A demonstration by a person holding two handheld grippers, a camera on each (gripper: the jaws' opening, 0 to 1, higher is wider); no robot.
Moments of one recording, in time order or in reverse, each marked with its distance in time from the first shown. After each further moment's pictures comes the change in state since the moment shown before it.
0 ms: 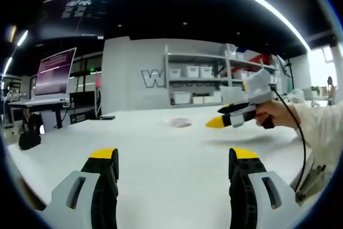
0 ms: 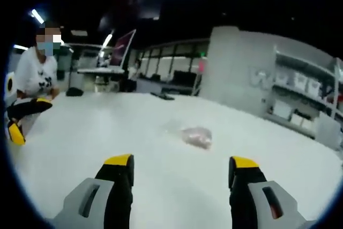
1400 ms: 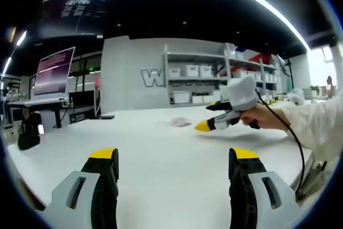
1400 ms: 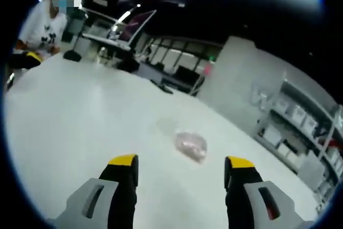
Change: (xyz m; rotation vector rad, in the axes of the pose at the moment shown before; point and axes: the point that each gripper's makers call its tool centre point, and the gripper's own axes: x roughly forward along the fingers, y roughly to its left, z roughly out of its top) left arm 0.003 0.002 -0.001 0.000 0.005 -0.004; right arm 0.046 -0.002 0.003 -0.285 0.034 -0.047
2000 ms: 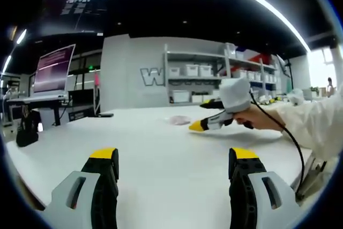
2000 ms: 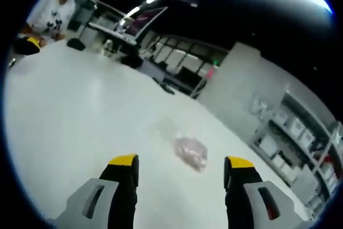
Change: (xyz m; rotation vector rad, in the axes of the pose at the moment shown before) left arm 0.003 -0.001 -0.004 -0.011 0.005 -0.006; right arm 0.015 0.003 0.005 -0.108 -0.007 -0.012
